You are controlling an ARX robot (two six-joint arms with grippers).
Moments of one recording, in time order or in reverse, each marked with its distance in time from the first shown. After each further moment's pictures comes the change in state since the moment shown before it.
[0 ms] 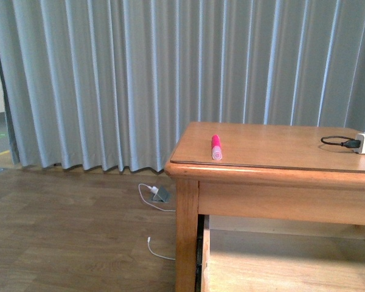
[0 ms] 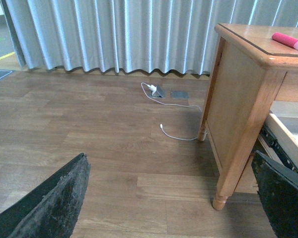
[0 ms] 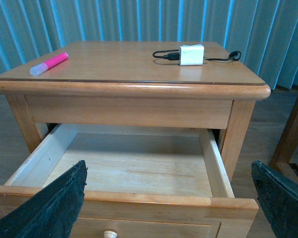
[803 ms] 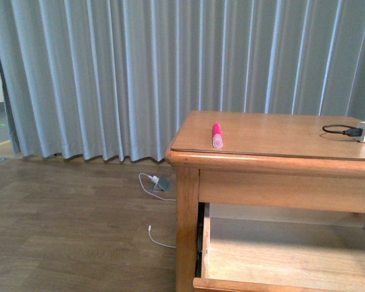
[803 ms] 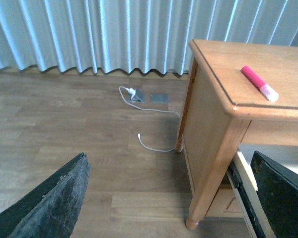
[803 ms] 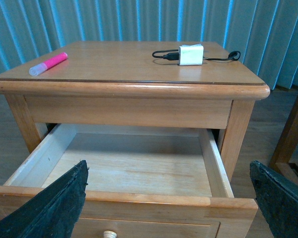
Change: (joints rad) left arm -0.292 0.813 0.449 0.320 -0.208 -0.038; right arm 0.000 0.000 0.000 0.000 0.000 0.000
